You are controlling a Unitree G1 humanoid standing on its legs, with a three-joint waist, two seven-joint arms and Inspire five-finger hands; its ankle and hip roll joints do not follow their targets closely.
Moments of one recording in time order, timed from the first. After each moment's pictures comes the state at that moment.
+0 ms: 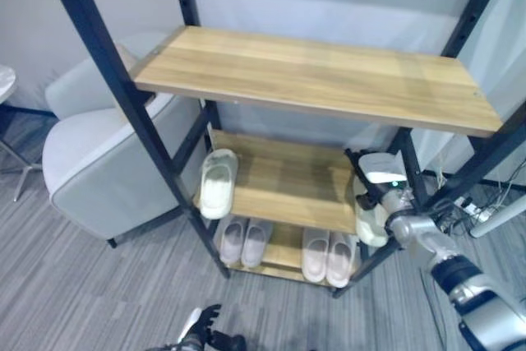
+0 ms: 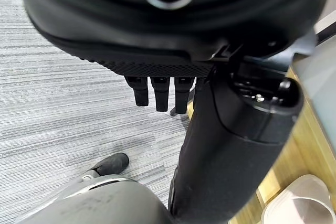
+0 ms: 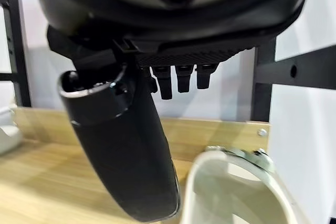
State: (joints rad) left arm 0.05 0.25 -0.27 1.05 0.14 -0.11 0.16; right arm -0.55 -0.59 0.53 0.64 -0.75 0.02 -0.30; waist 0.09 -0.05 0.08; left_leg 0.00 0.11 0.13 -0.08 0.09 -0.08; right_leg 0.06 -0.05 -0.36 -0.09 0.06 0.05
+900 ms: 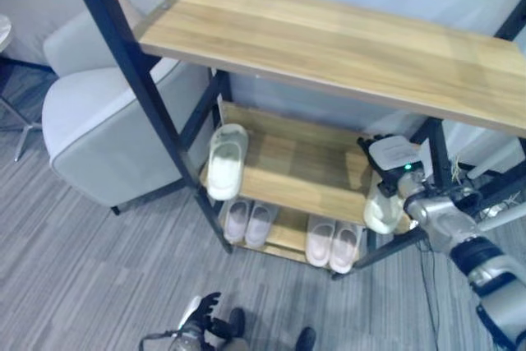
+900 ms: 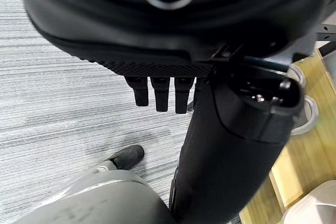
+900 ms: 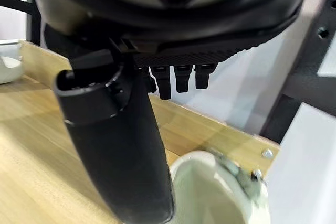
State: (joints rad) left arm -0.03 0.25 -0.27 1.06 0.14 -0.09 0.16; right arm -0.66 -0.77 0.60 0.60 -0.86 0.00 -0.22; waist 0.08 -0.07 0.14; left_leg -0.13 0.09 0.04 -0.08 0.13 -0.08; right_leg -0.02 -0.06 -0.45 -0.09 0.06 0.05
